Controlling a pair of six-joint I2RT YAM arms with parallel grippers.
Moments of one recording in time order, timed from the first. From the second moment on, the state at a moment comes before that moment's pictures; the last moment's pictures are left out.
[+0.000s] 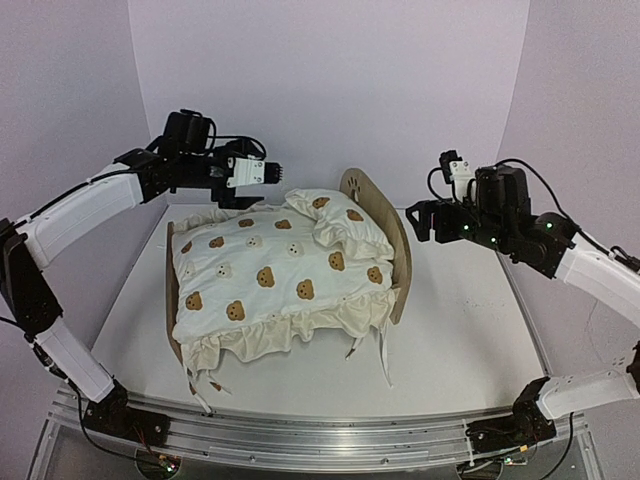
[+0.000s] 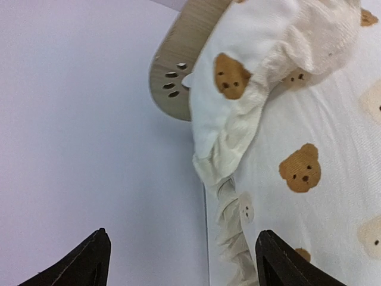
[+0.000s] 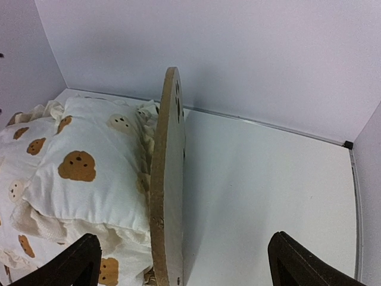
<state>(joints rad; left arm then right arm) -0.57 1.59 1.57 -0.43 0.23 1.30 0.66 1.17 1.12 -0.36 0.26 0.18</state>
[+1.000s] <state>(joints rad) 0.10 0.89 0.41 -0.10 0.11 -0.05 0.03 0.48 0.04 -0.07 0.15 0.23</state>
